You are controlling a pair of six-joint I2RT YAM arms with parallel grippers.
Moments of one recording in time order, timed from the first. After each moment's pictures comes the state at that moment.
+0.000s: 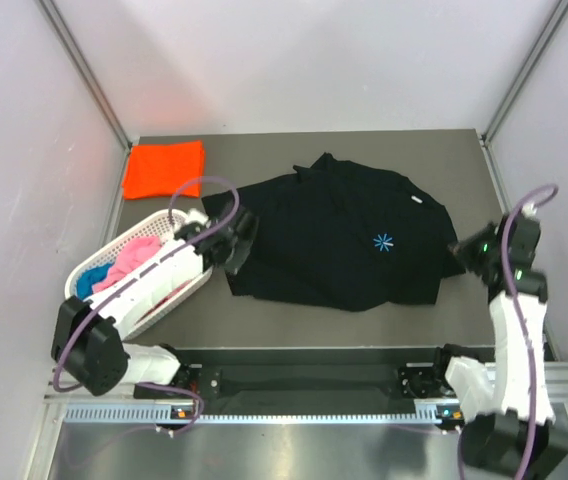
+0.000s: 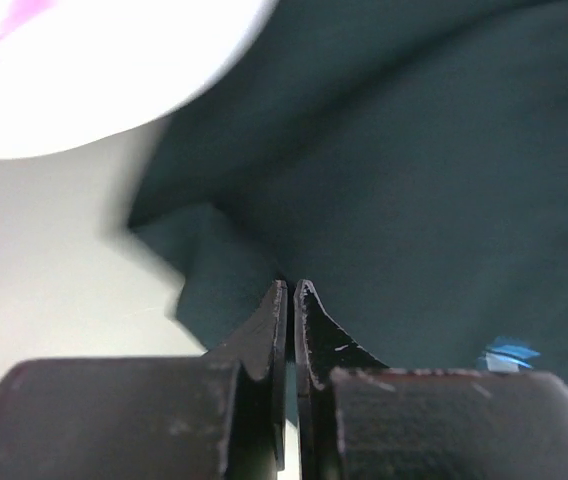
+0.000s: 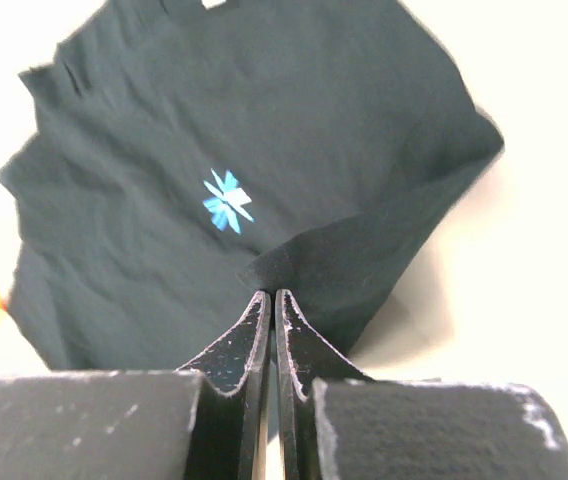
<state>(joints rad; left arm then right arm) -0.62 1.31 0.96 -0.87 -0.38 -1.61 -0.27 0.72 0.70 -0.66 -0.14 0.68</state>
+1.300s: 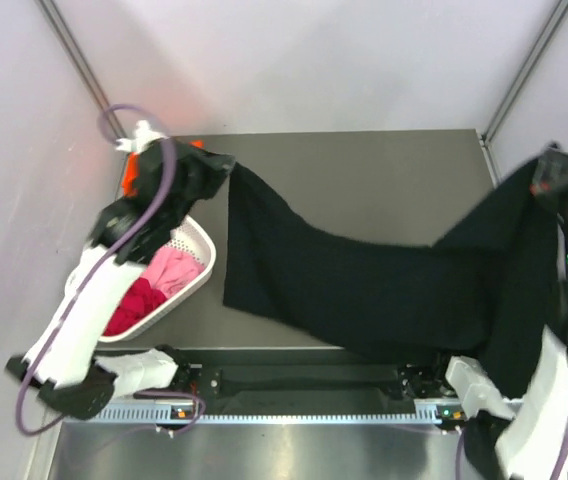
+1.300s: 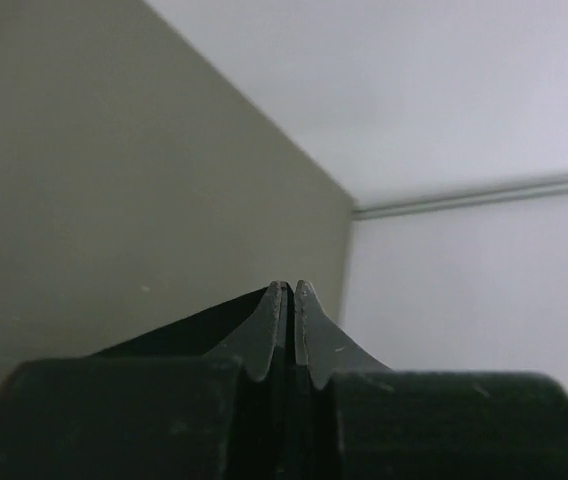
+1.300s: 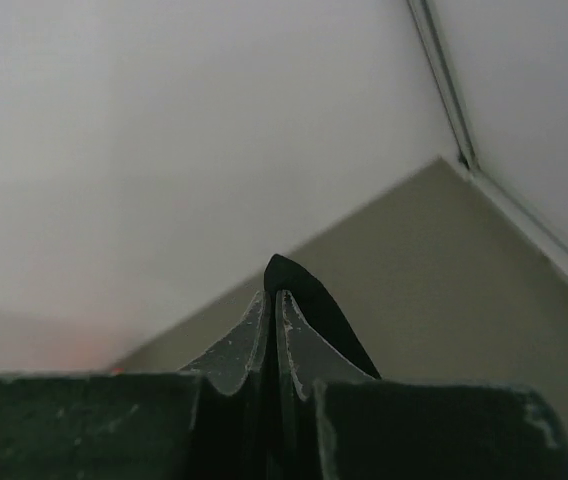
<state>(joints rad) -0.56 1.15 1.61 -0.73 -0.34 -1.14 -0.25 0.83 1.77 -0.82 0.01 0.56</state>
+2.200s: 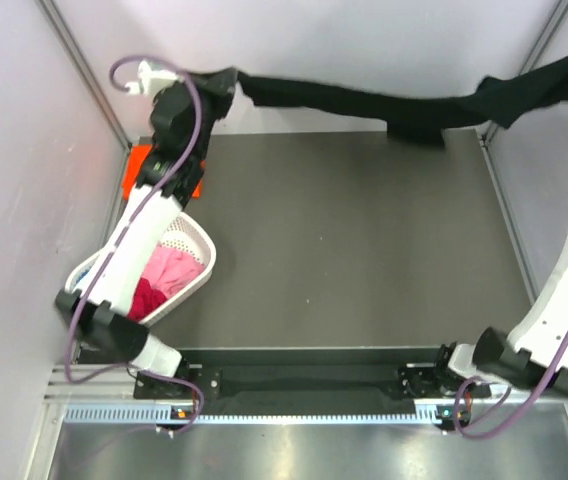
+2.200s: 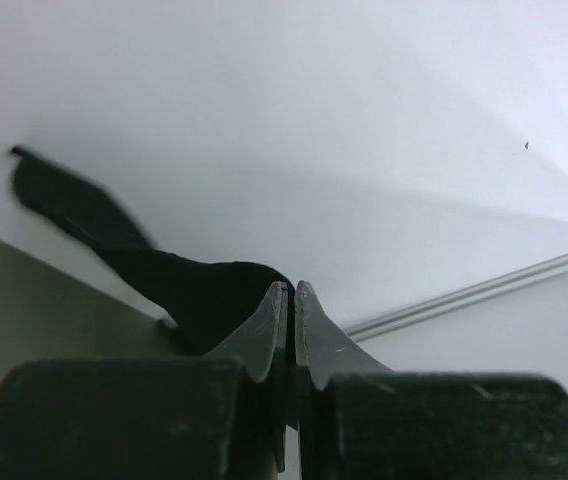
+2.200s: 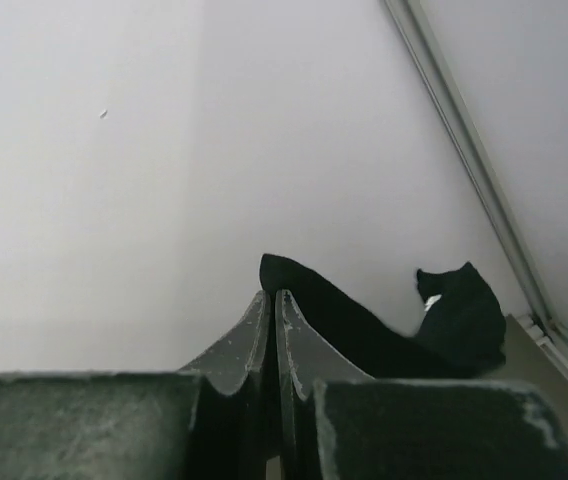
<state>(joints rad) -0.38 1.55 1.75 -0.04 -0.27 -1.07 -0.50 1.36 2.02 -0.40 -0.23 0.72</state>
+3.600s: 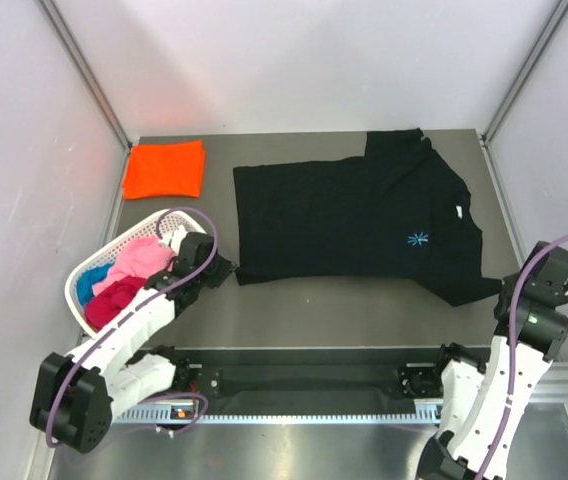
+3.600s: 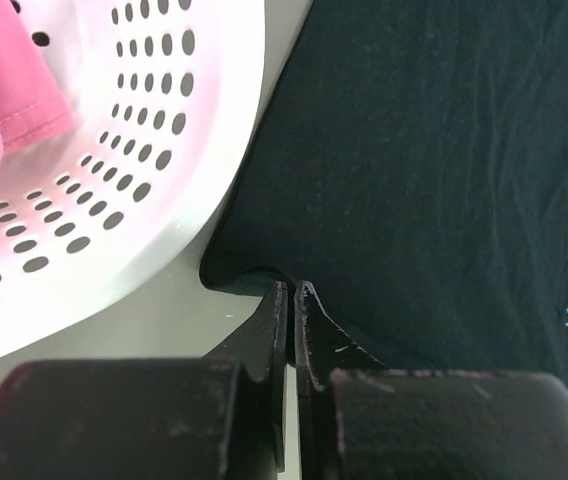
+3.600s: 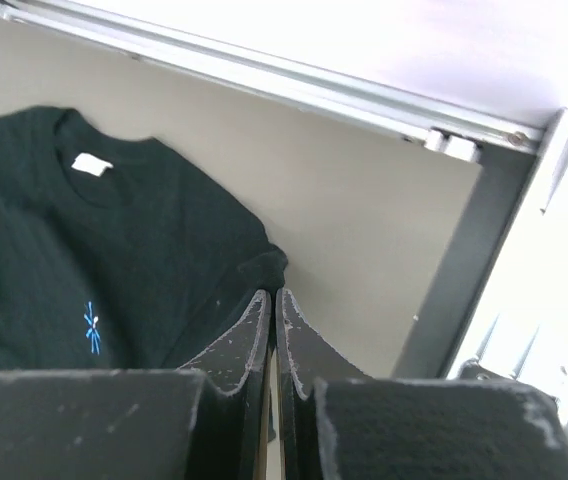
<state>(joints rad) -0.40 1.00 0.55 -0.30 -0.14 -1.11 -0.49 0.59 0.96 -1.01 0.37 0.64</state>
